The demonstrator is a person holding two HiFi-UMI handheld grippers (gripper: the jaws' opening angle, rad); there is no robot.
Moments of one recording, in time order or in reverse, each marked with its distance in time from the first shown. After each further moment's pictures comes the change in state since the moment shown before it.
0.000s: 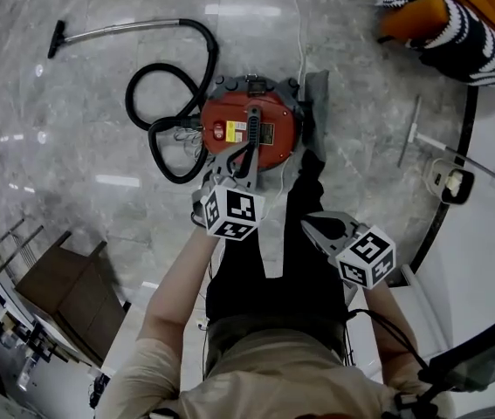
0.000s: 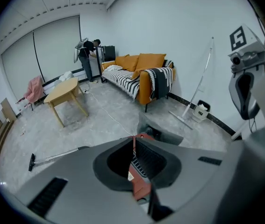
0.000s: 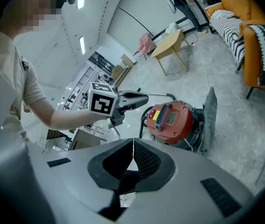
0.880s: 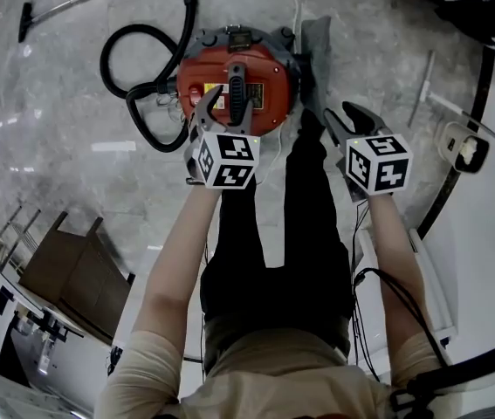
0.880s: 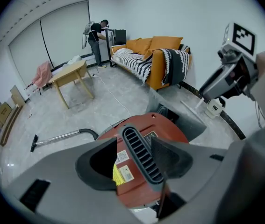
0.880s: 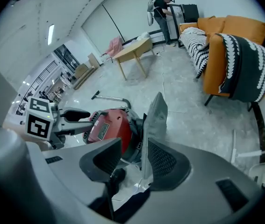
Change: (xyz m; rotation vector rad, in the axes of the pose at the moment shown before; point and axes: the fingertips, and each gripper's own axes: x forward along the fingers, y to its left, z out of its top) left arm 0.095 0.007 -0.065 -0.116 0.143 0.085; right arm 0.029 -0.217 0.026 0.101 -0.054 -0.482
